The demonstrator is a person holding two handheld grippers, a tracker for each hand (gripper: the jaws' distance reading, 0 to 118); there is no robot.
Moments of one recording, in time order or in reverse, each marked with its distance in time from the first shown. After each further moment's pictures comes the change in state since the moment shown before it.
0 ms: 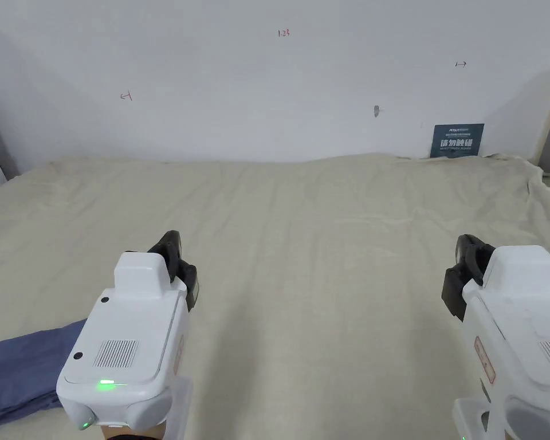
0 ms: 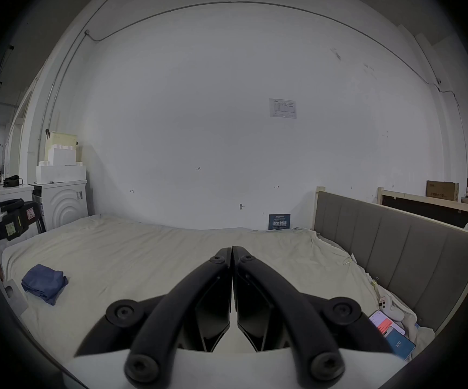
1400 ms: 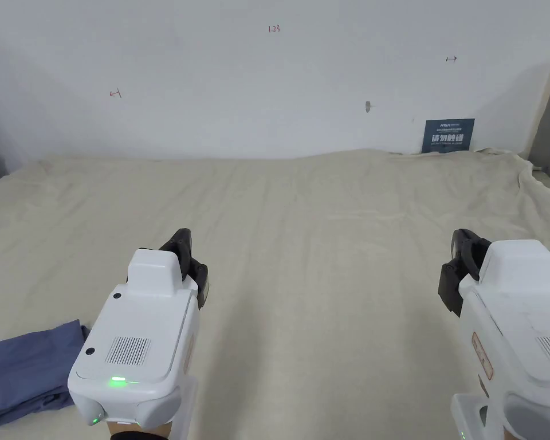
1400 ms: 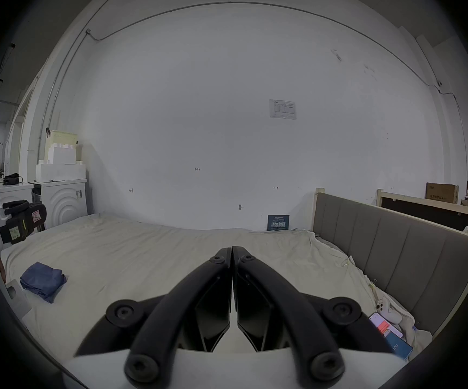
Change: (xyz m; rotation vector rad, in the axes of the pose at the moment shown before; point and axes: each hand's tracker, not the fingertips) left arm 0.016 -0.001 -0.004 -0.003 -0.053 -0.031; right arm 0.006 -0.002 -0.002 0.003 0.000 0.011
